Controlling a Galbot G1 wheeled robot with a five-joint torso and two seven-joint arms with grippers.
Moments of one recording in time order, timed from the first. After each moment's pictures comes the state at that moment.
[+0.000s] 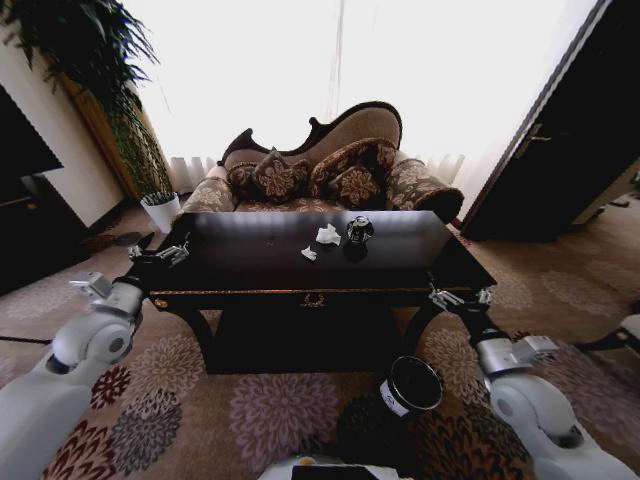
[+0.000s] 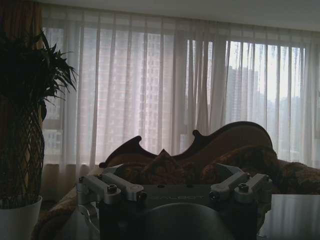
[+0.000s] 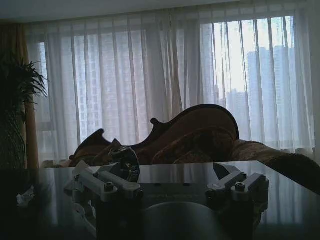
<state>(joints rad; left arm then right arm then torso) 1.29 -0.66 -0.73 -2.03 -0.97 0.05 -0.17 -1.53 0.86 0.74 2.13 0.77 0.04 0.09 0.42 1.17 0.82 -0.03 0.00</state>
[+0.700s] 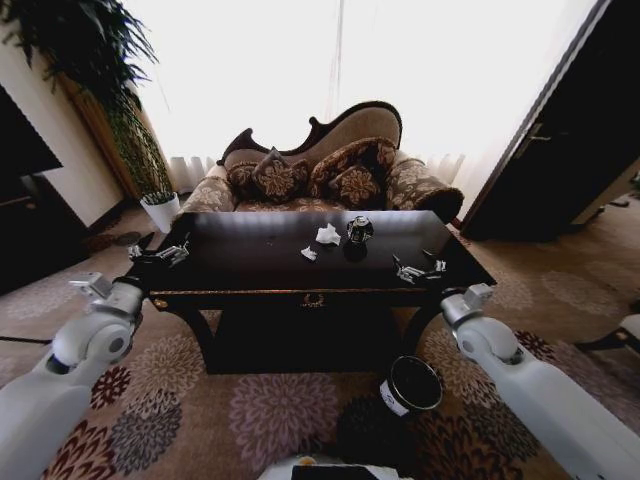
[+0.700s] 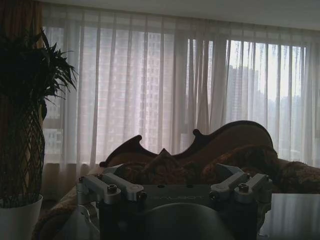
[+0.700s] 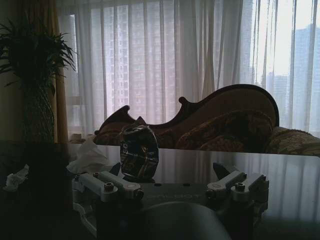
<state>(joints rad) 1.29 -0.66 -0.73 -2.03 -0.97 0.05 -0.17 -0.98 0.66 0.25 1.81 0.88 0.02 0.09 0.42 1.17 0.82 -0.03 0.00</state>
